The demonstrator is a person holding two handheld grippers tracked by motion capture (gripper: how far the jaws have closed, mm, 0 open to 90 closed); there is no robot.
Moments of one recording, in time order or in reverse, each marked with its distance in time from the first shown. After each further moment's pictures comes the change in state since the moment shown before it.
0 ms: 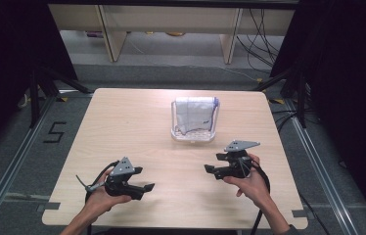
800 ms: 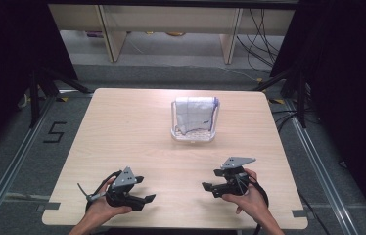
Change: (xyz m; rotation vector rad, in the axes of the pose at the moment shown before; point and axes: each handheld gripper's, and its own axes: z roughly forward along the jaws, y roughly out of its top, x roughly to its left) left arm -0.020 -0.020 0.003 0.022 -0.024 0.009; right arm 0.021 -0.037 0.006 0.062 0.039 -0.013
